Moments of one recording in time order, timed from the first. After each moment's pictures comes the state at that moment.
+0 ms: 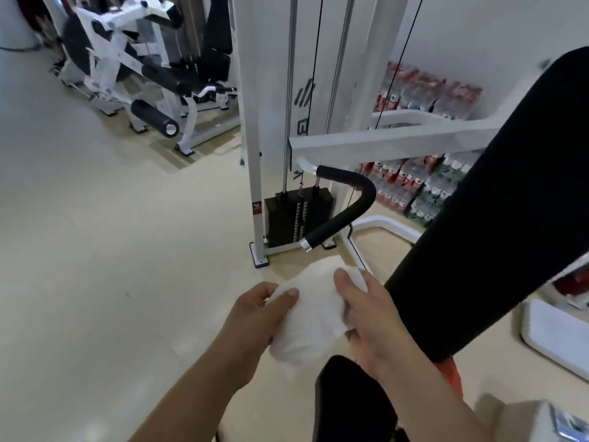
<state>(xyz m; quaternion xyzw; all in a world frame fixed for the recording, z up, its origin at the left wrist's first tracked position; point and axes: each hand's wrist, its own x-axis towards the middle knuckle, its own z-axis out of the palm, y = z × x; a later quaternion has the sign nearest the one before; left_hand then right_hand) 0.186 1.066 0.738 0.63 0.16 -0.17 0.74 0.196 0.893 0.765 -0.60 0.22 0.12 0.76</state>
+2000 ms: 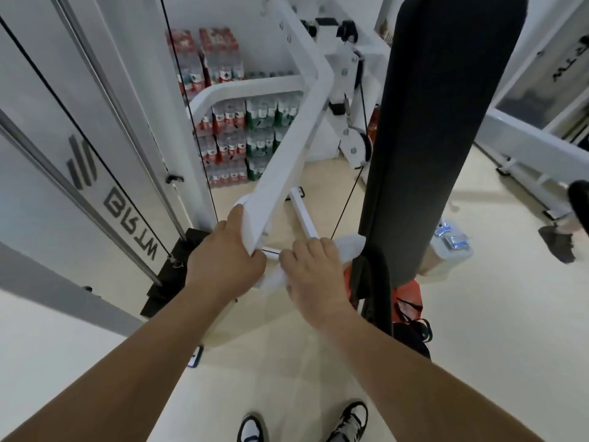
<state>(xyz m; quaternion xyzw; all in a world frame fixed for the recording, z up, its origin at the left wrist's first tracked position) 0.704 1.038 0.719 0.88 -0.42 -0.11 0.21 0.549 0.956 0.695 -0.95 0.28 -0.03 -0.14</state>
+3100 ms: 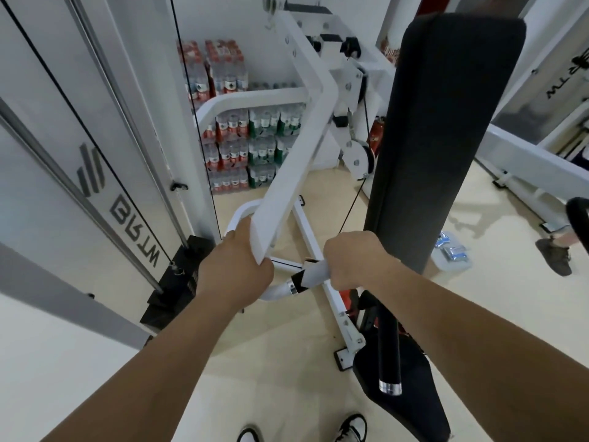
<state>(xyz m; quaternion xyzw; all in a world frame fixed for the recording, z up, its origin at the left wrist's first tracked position) 0.704 1.036 0.723 0.86 -0.42 -0.12 0.25 0.557 0.893 0.771 -0.90 0.32 0.29 -0.01</state>
